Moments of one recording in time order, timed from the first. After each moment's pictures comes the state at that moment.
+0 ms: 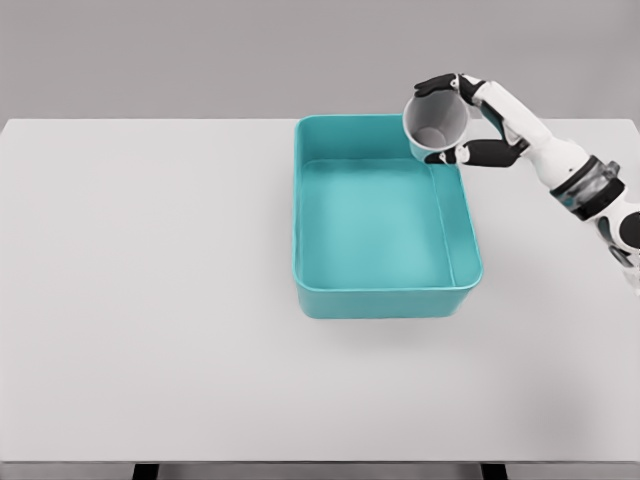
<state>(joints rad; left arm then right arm) 0.04 0.00 -0.06 -0.06 0.04 -0.04 -0.06 -0.72 -0.72 0.85 -1.26 -0.41 -0.61 0.11</state>
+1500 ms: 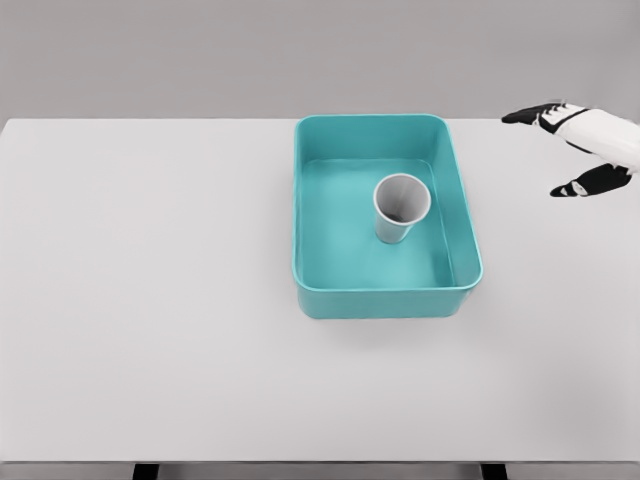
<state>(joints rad) 0.04 0.00 -0.06 -0.06 0.04 -0.04 -0.06 -0.82 -1.05 0.97 -1.26 0.03 -0.61 0.12</state>
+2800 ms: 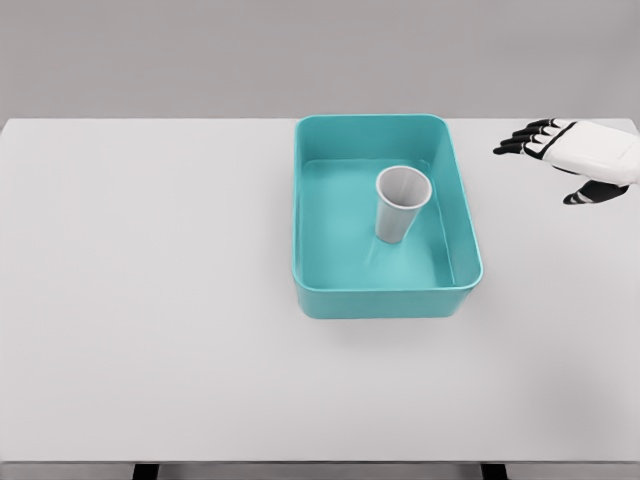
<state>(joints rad) 0.04 0.00 -0.06 -0.06 0.04 -0.04 -0.06 -0.88 -1.06 1.00 -1.28 0.33 -0.61 0.12</state>
